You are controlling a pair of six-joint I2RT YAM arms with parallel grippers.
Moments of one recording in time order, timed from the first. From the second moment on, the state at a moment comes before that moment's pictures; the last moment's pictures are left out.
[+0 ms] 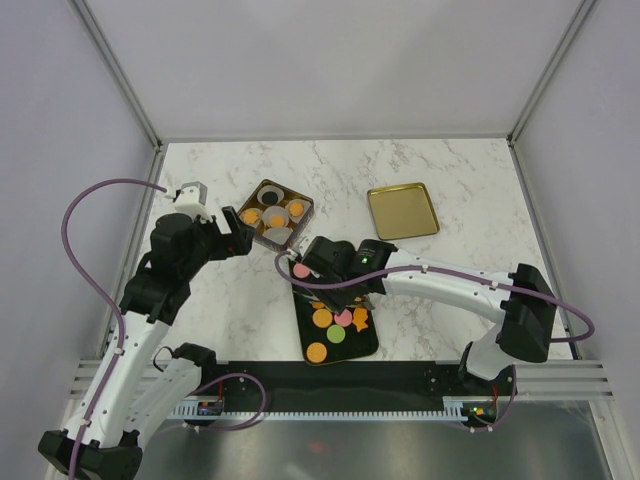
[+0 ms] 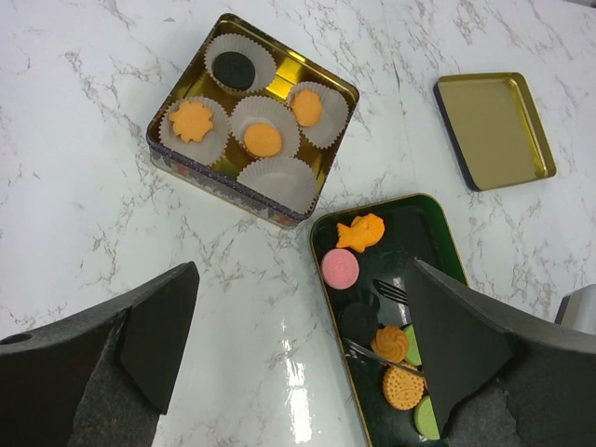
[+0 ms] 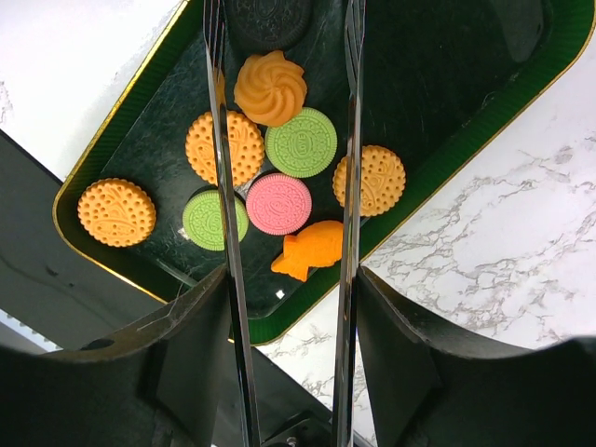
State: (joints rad) left arm -0.28 0.74 0.86 -0.52 -0.02 -0.36; right arm 1.12 1.59 1.32 -0.89 0.16 0.18
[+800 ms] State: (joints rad) left arm -0.28 0.74 0.86 -0.52 0.00 -0.36; right arm 1.12 1.61 1.32 -0.87 0.16 0.19
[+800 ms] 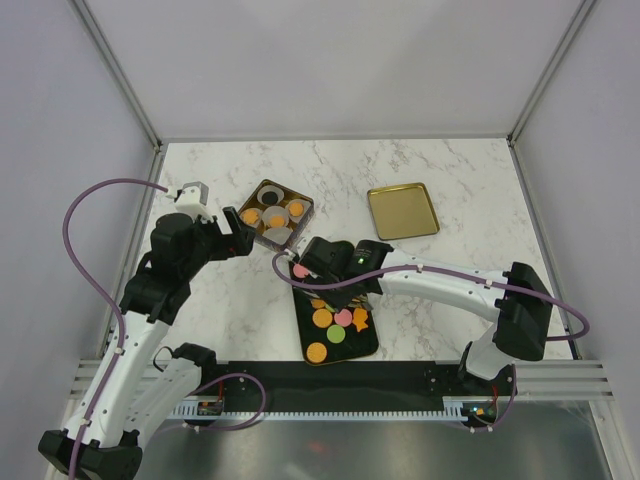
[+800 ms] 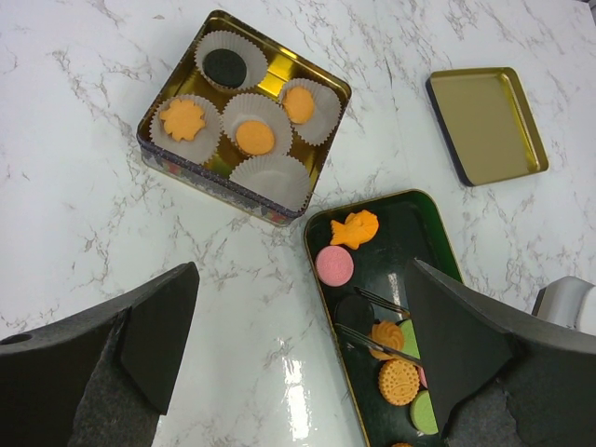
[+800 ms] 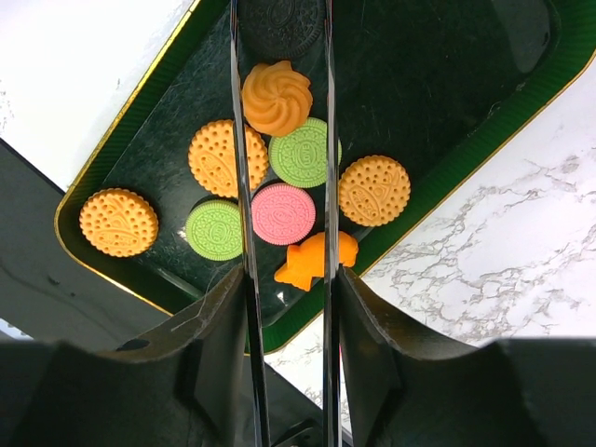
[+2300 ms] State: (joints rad) left arm -0.28 0.75 0.86 -0.52 0.01 -0.36; right arm 0.96 1.97 1.83 -0.83 0.19 0.17
